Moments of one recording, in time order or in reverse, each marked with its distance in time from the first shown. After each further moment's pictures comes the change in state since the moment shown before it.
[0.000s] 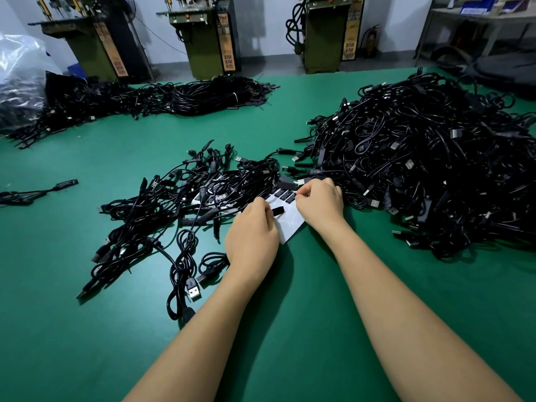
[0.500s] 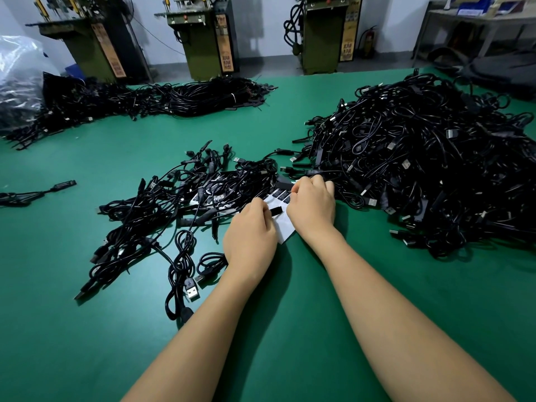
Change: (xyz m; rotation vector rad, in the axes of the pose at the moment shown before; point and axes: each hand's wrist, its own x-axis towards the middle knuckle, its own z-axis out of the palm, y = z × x) left_hand 0.000 0.000 0.001 0.002 0.011 -0.001; right_hand -0.008 -0.005 0.012 -0.197 0.158 -0.156
